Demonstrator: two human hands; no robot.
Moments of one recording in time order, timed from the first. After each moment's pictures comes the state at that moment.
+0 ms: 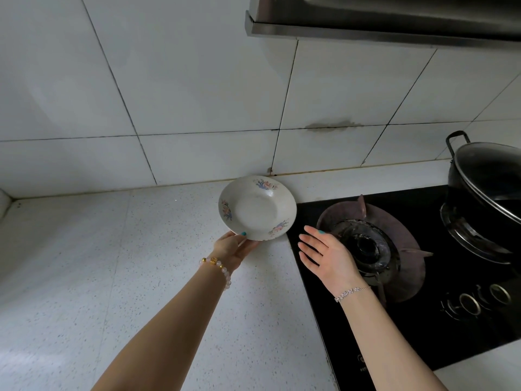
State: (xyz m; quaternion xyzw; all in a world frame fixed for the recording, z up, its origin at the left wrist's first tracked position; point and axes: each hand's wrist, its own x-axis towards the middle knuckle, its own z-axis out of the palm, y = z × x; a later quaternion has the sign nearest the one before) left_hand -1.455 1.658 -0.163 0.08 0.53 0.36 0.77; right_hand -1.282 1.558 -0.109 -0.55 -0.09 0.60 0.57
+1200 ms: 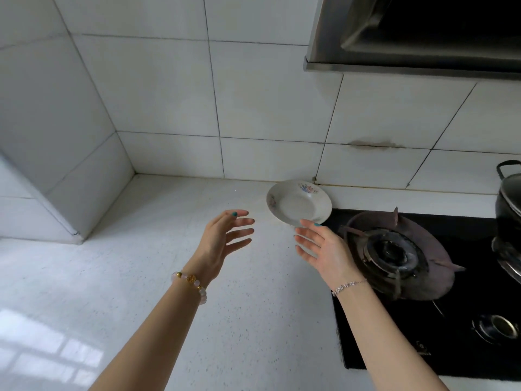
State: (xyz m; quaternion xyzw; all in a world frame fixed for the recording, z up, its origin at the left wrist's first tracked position) left_hand -1.547 1.505 -0.061 0.36 0.51 0.50 0.60; right_hand -1.339 1.497 -0.070 -0.49 -0.26 0.65 0.51
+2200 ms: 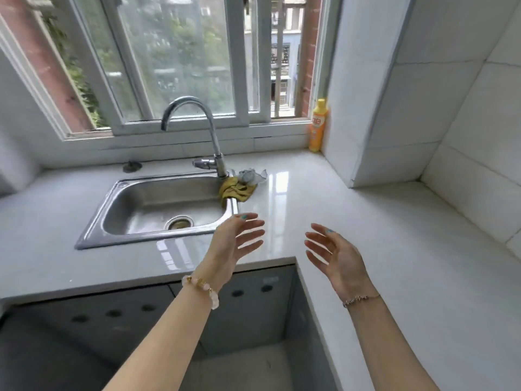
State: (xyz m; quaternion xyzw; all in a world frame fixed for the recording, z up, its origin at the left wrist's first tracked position) left_hand -1.557 1.156 -0.030 -0.05 0.58 0.79 0.16; right_hand -1.492 1.345 -0.049 -0.20 -0.52 0.83 0.06
